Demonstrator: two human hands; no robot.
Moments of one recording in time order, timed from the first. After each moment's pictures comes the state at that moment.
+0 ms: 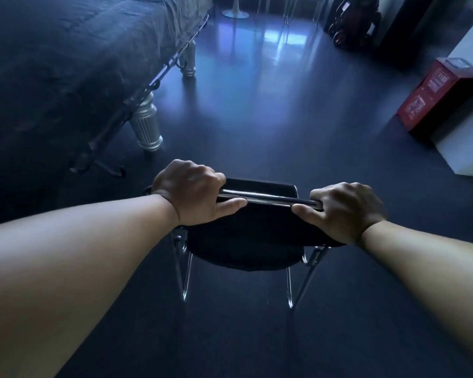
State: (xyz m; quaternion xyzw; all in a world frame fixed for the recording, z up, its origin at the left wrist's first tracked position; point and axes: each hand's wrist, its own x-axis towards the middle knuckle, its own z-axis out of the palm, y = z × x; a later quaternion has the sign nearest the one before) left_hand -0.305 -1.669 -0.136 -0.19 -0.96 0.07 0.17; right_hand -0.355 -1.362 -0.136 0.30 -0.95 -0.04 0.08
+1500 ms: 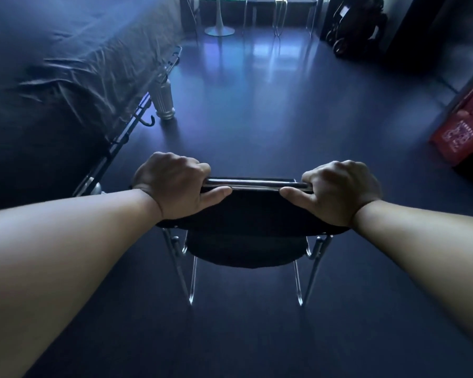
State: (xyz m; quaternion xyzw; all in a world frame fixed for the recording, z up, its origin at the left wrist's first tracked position) left_hand -0.944 -1.770 -0.142 -0.20 -0.95 0.07 0.21; right_hand -0.985 -1.465 -0.143 0.29 -0.95 -0.03 0.14
